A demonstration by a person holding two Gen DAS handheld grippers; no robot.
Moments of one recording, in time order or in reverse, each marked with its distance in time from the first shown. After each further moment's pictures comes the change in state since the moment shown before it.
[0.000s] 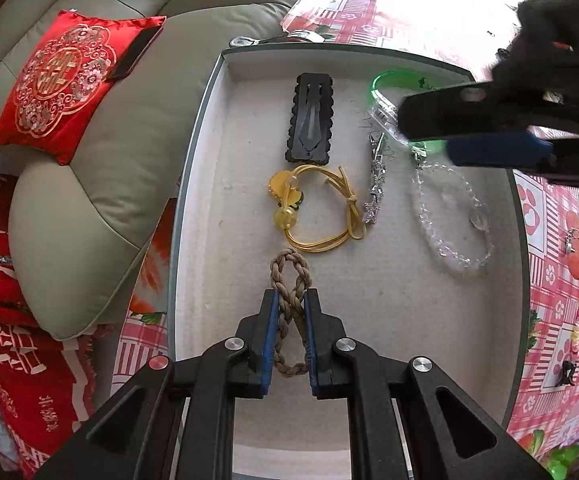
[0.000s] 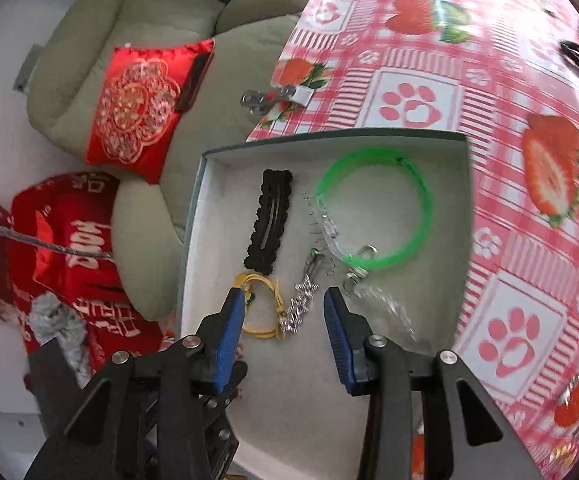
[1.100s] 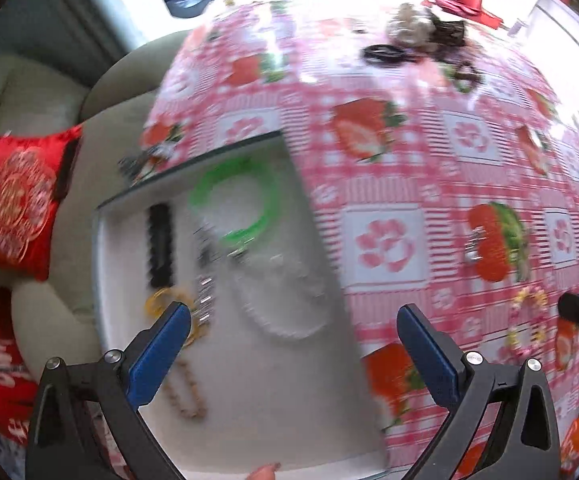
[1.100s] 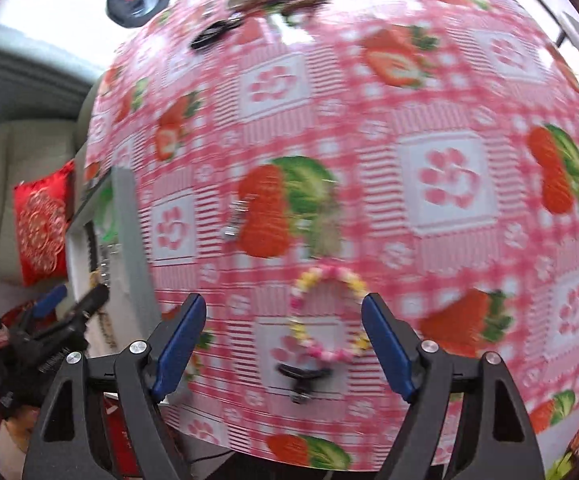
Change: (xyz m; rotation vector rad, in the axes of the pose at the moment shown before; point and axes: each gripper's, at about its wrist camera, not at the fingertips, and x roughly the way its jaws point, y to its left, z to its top) left arm -0.053 -0.124 0.029 0.324 -0.102 -0.048; right arm -0.154 -0.179 -0.164 0.482 -0.198 -0.257
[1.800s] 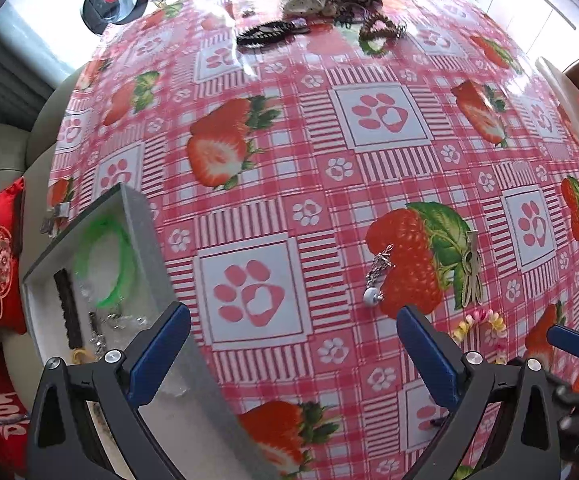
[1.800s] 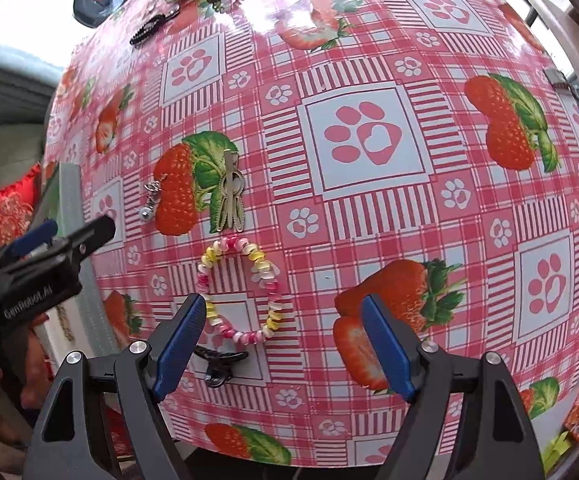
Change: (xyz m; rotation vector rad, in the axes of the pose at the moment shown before) left arm 0.038 -0.097 0.029 0.159 0.076 -0.051; right arm 0.009 -0.048 -0.012 0.023 0.030 -0.099
